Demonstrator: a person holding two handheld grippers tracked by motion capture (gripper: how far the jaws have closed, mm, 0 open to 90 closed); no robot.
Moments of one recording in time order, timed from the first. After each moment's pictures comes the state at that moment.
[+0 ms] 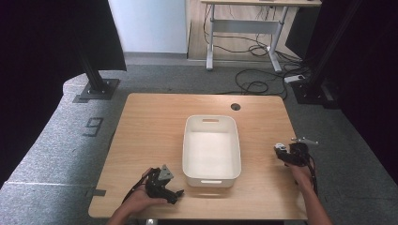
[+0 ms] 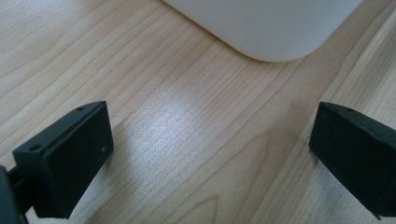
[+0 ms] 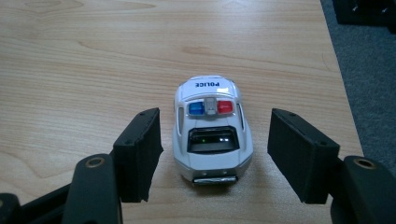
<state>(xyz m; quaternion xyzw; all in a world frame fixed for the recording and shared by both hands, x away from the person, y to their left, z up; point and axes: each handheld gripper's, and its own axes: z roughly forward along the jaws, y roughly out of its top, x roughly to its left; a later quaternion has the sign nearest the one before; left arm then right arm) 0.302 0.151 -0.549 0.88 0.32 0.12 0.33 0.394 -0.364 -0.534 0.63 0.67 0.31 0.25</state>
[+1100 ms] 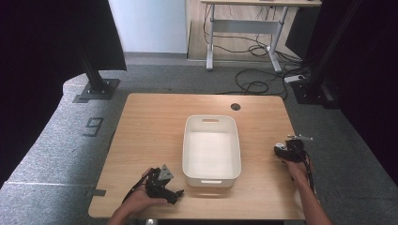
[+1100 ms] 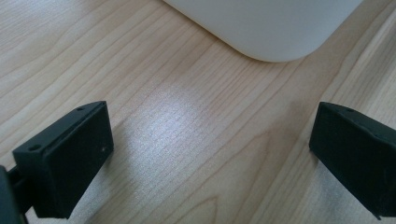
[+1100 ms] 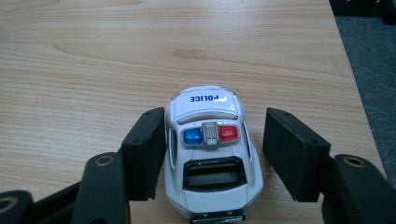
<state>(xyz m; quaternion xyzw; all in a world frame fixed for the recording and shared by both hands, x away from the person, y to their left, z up) 0.302 0.151 -0.549 0.88 0.32 0.12 0.33 0.413 -0.357 -0.542 0.64 0.67 0.29 0.25</state>
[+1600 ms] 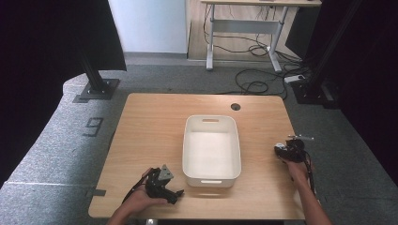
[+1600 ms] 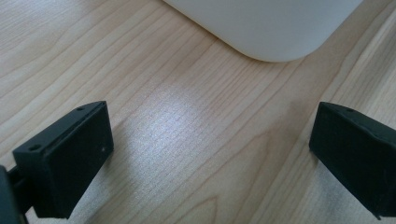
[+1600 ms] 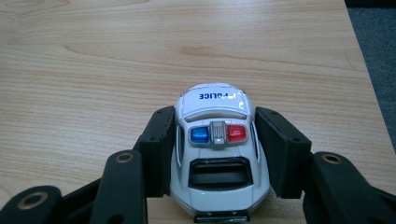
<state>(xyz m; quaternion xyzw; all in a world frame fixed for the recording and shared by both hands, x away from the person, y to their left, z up) 0.302 0.151 -0.549 0.88 0.32 0.12 0.33 0.413 -0.360 -0.542 0.65 0.67 0.30 0.22</state>
